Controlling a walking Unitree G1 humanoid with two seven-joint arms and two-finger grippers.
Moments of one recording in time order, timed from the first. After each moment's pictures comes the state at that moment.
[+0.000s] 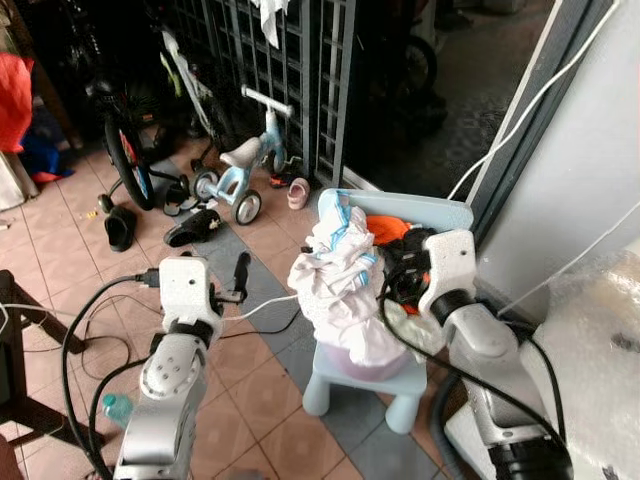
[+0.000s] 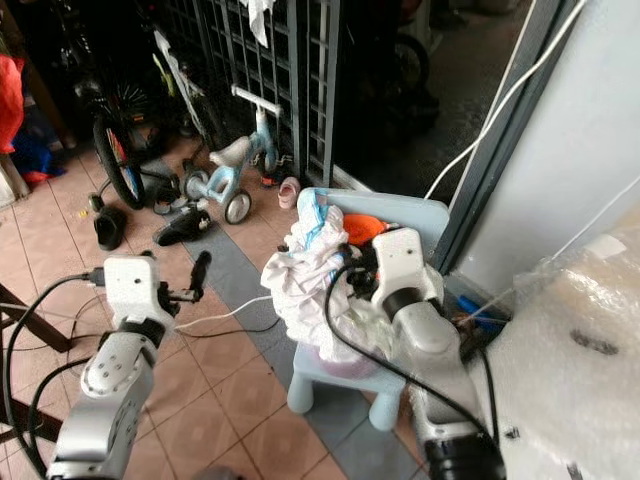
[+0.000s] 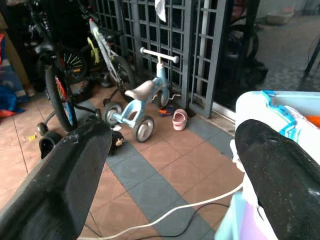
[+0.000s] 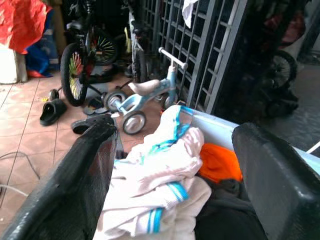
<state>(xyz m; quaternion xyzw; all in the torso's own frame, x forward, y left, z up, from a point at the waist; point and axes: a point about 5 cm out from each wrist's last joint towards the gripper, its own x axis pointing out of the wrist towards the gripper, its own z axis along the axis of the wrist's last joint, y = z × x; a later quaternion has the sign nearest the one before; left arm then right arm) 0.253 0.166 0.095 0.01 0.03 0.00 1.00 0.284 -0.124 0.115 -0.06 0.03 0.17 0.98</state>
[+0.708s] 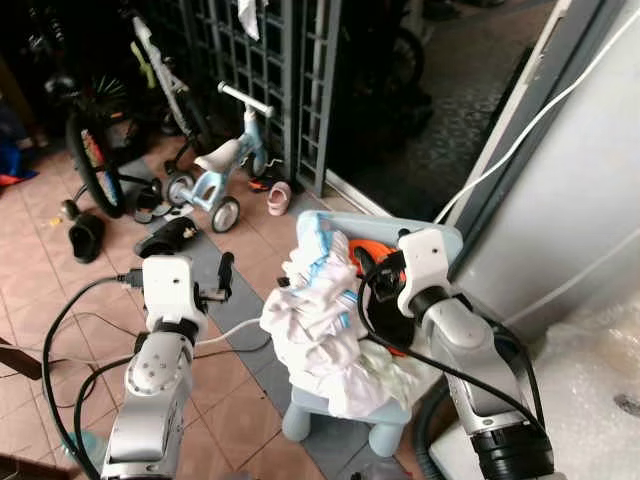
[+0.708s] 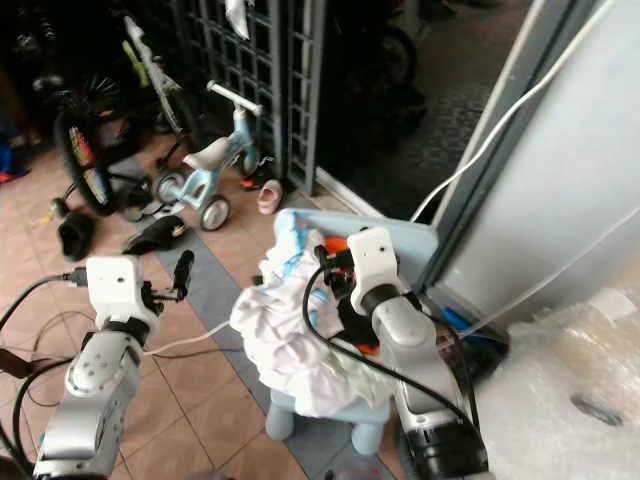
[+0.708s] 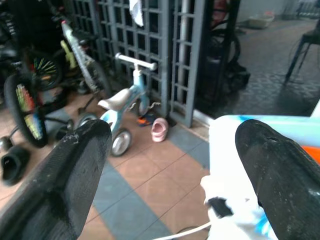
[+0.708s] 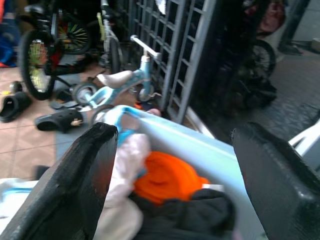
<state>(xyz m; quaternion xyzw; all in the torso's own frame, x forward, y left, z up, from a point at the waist) 0.253 0.161 0.093 0.01 0.04 -0.01 1.00 0.286 -0.132 0.104 -0.07 0.05 0.15 0.98</state>
